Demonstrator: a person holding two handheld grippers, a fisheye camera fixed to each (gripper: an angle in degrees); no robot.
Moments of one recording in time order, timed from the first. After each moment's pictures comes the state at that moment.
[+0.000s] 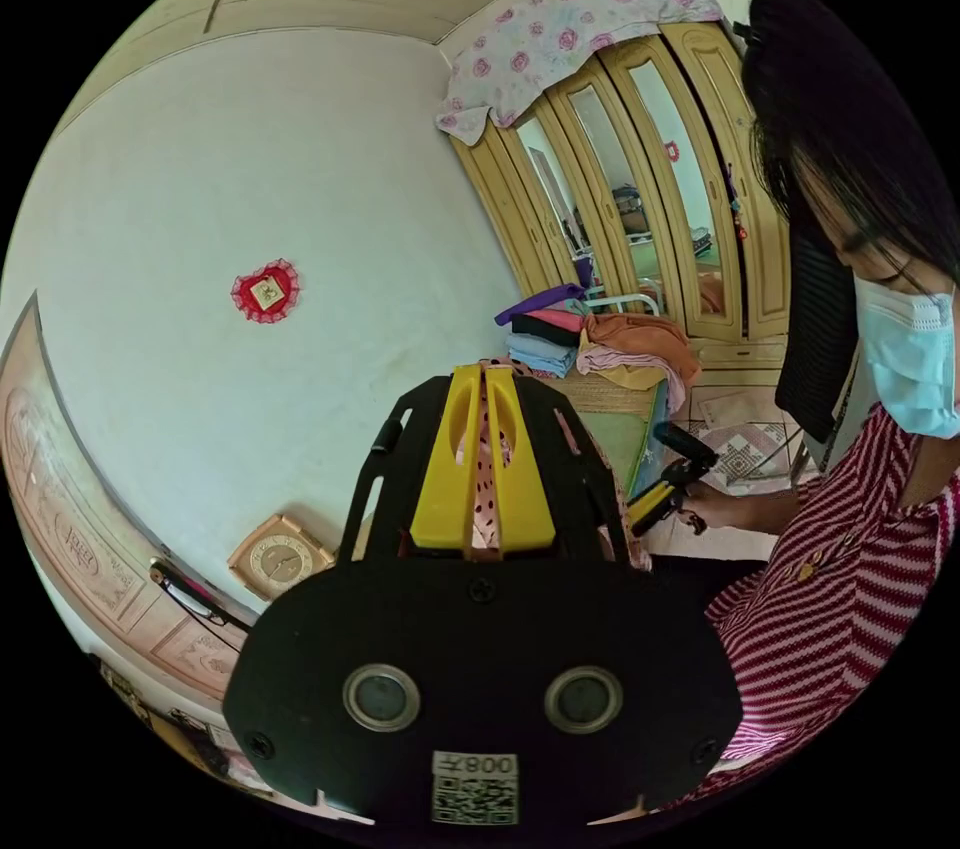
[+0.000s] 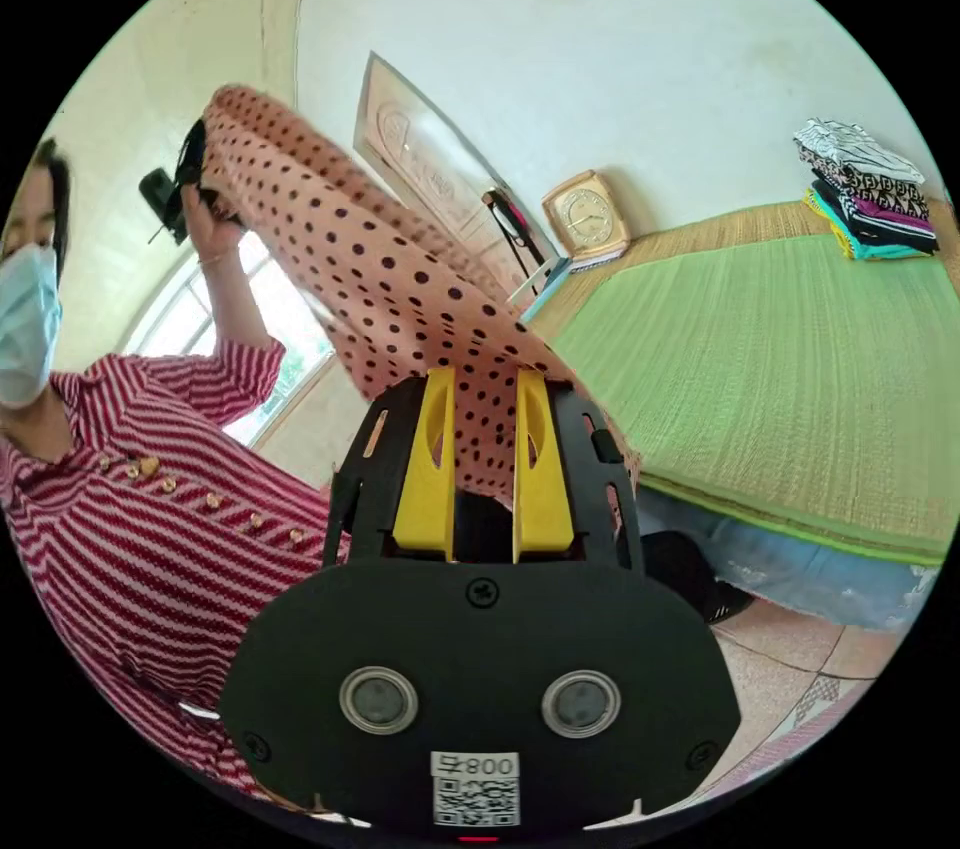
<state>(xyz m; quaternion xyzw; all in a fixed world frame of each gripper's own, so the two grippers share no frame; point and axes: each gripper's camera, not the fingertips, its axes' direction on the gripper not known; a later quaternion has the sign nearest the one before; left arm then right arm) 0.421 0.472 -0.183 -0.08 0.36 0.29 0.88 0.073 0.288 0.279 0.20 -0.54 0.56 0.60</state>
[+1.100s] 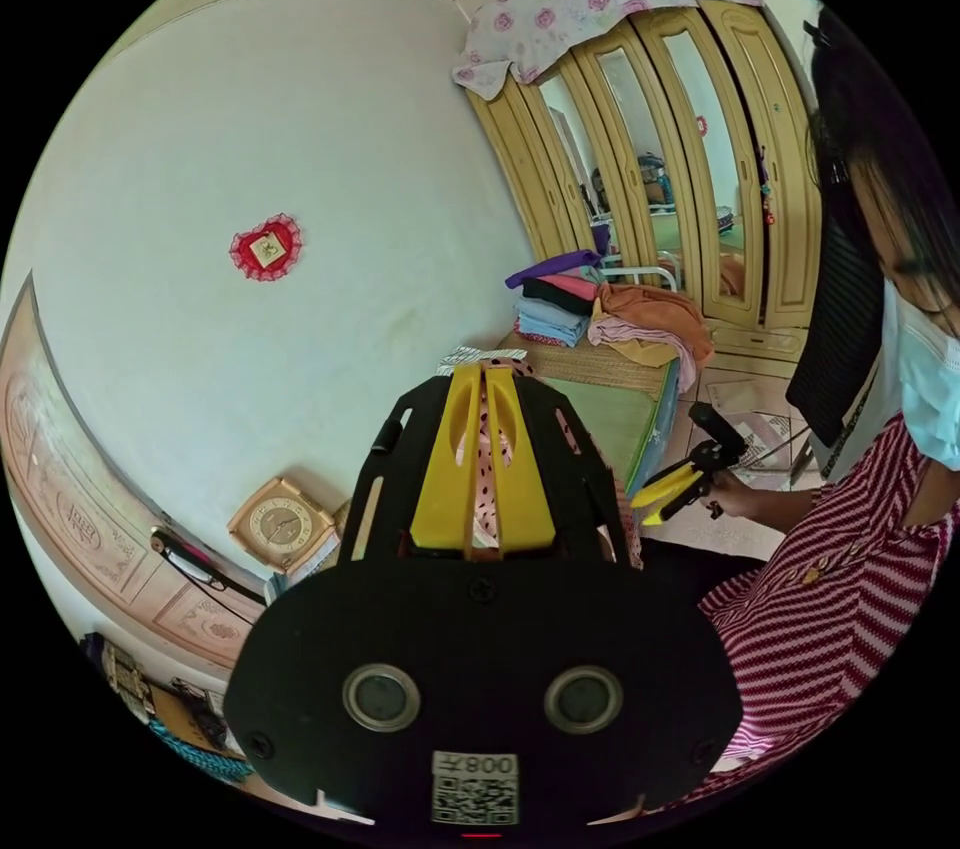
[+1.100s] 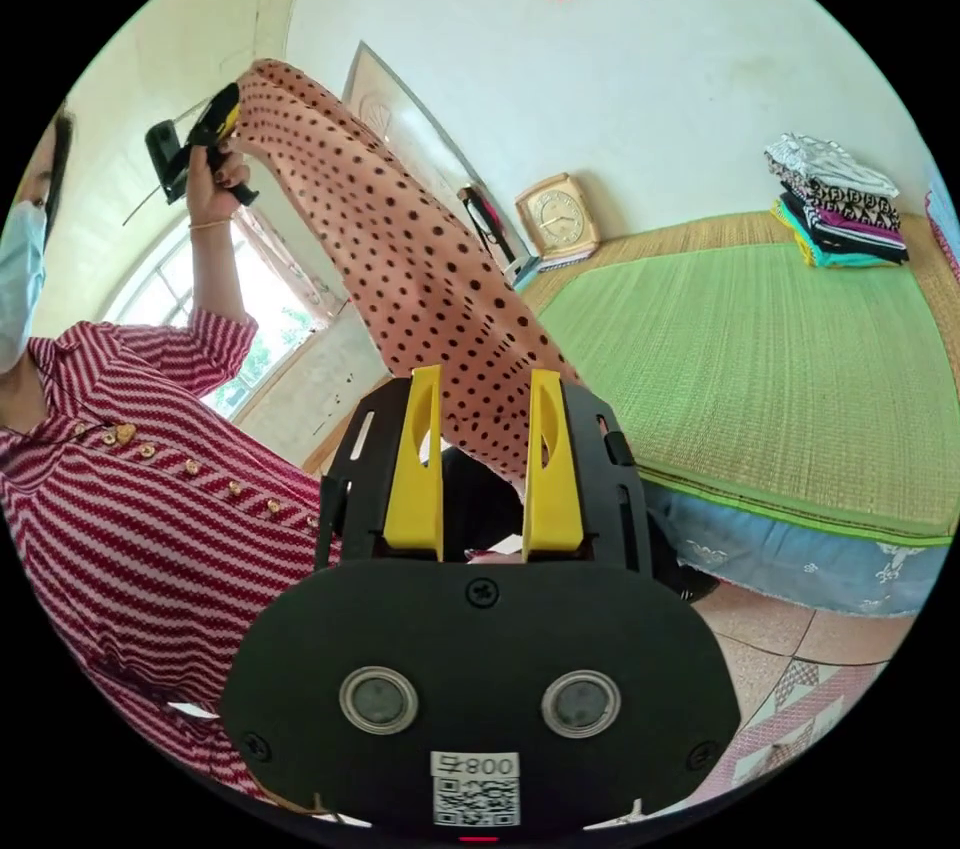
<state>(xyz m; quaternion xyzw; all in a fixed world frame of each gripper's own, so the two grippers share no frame) 0.421 0.473 -0.110 -0.15 0.34 0.29 0.88 0.030 0.289 0.267 0.18 -0.50 0.56 0.64</state>
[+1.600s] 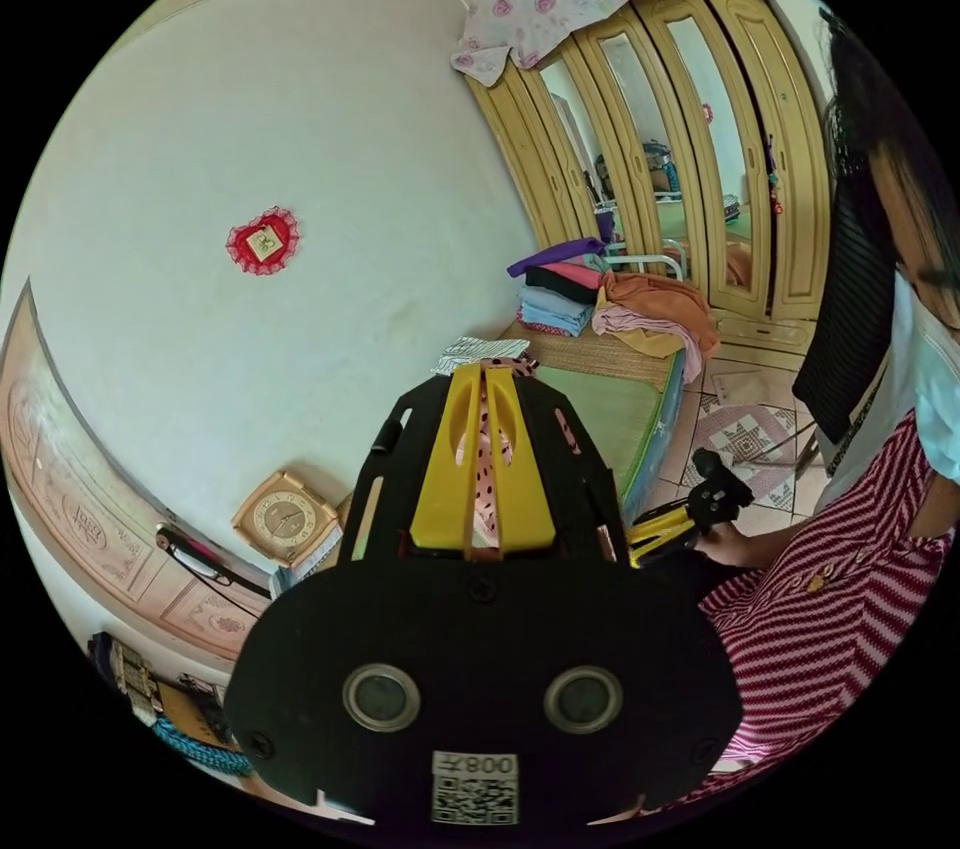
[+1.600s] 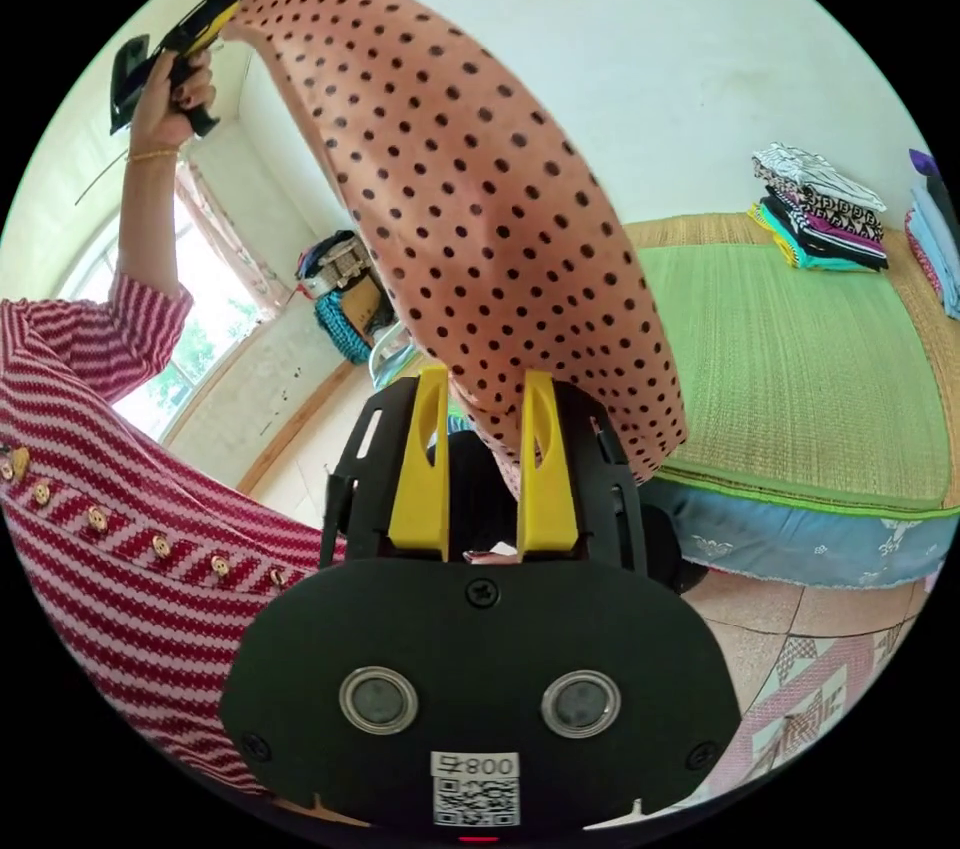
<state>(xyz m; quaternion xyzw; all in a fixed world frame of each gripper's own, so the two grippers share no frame) 0.388 0.461 -0.121 -0.16 0.33 0.30 0.88 -0.022 0.164 0.247 0.12 -0.45 0.57 0.68</state>
